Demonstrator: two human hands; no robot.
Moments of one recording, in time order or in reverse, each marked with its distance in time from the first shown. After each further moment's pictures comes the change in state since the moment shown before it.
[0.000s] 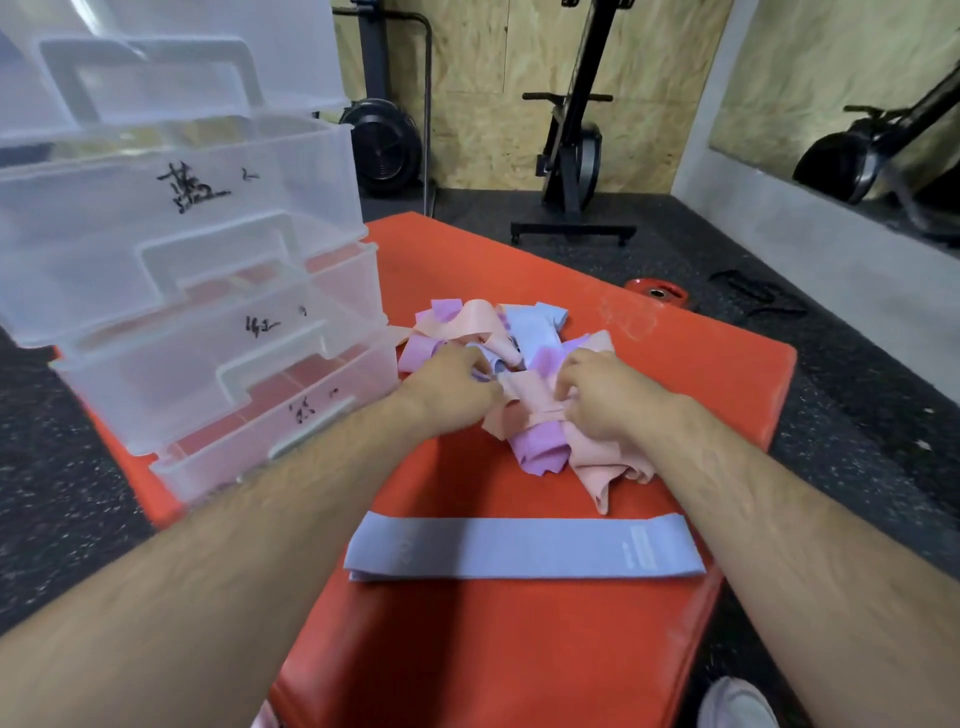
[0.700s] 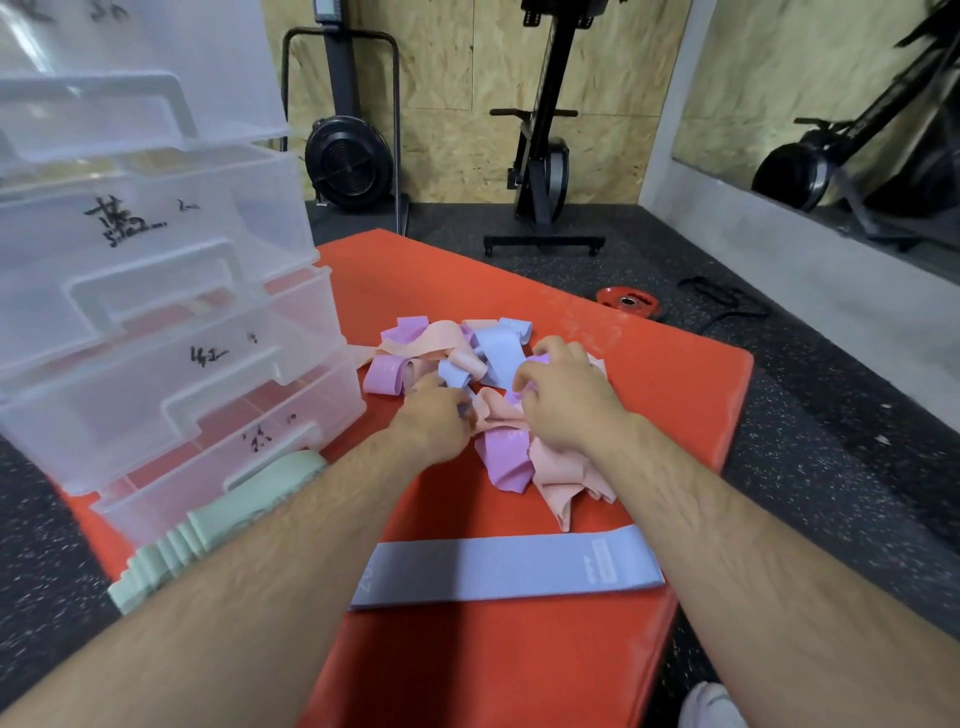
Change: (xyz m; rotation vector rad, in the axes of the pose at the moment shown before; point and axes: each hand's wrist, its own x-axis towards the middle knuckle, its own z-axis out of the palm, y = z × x) left_hand 0.019 -0.009 0.041 0.272 -0.036 -0.002; right_hand -0.015 -0.015 -0.012 0.066 0.254 0.077
